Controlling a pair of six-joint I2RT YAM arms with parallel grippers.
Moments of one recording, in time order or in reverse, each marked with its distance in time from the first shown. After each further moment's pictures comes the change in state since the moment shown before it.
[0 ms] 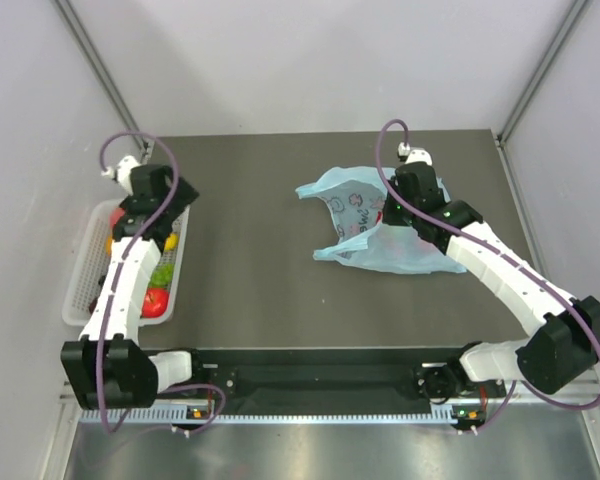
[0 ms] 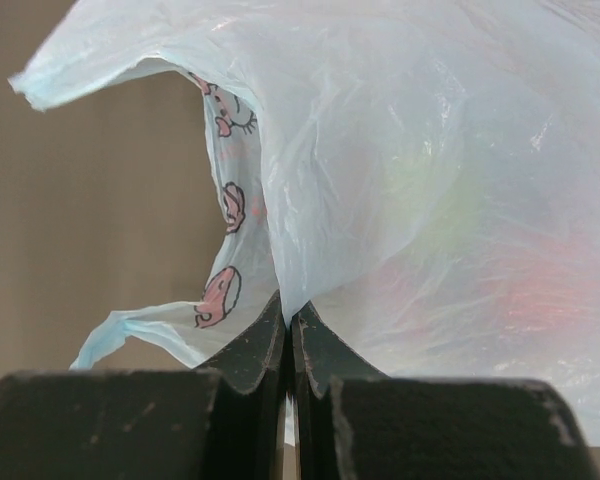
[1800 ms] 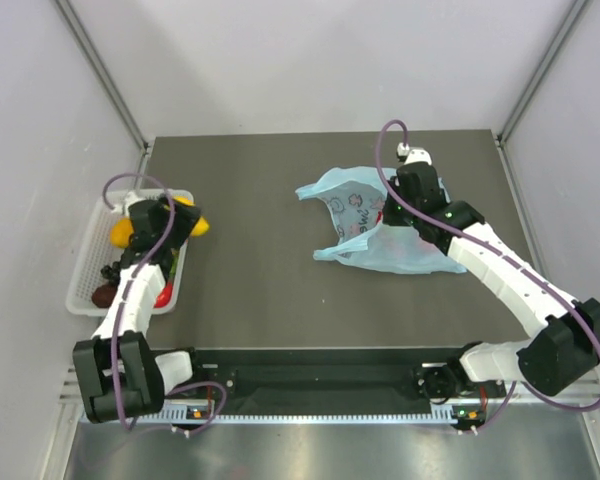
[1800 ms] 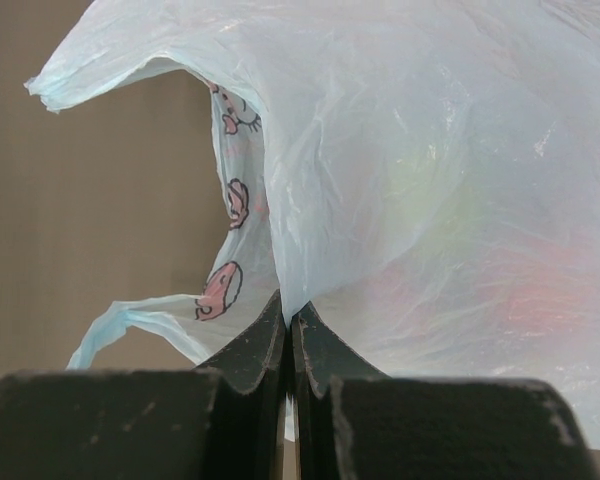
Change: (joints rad) left arm 0.221 -0.039 -0.392 0.404 0.344 -0.189; right arm 0.000 -0.008 0.000 -0.002 -0.018 -0.026
